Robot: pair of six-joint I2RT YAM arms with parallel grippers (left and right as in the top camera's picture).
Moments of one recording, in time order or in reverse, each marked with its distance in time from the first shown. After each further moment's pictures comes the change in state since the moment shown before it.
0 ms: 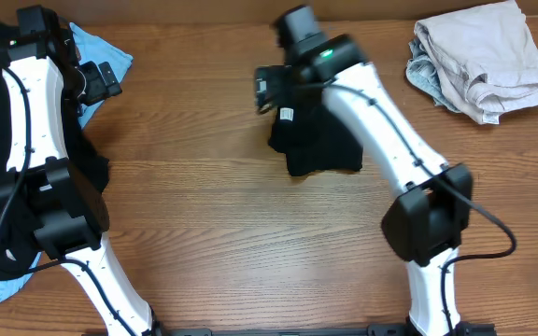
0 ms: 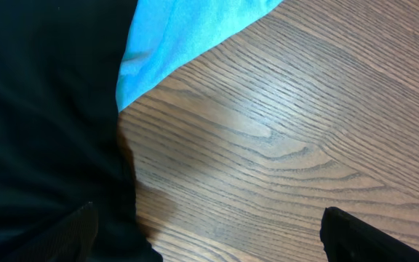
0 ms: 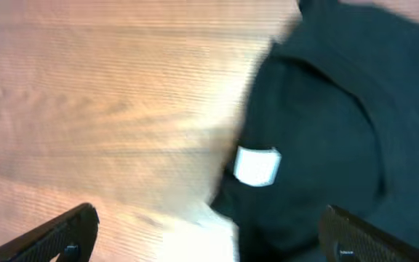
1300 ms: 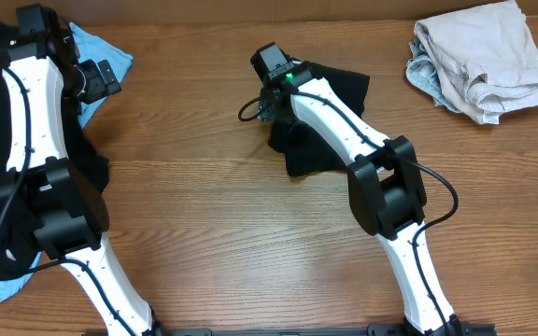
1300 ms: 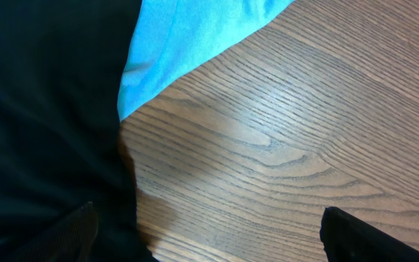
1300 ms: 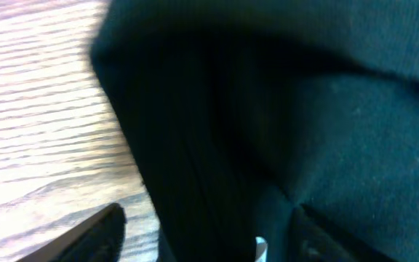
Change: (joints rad) left arm 0.000 0.000 0.000 0.022 -0.005 0.003; right arm 0.016 0.288 0.000 0.106 0.173 0.247
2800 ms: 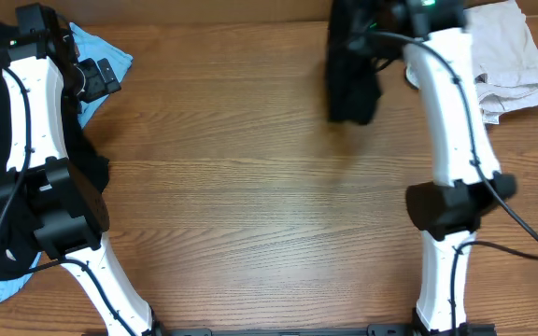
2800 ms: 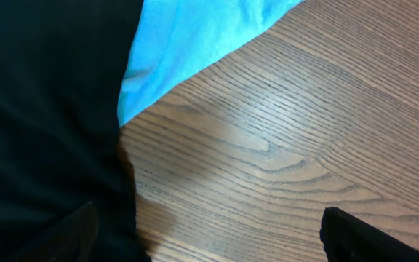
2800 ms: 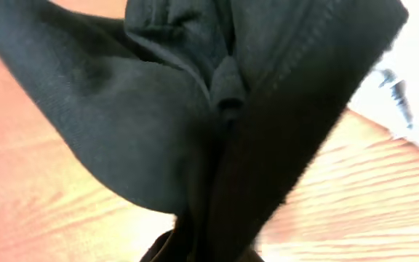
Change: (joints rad) left arm 0.000 0.000 0.000 0.014 0.000 0.000; right arm -0.312 -0.213 0.559 -0.514 -0.107 -0.262
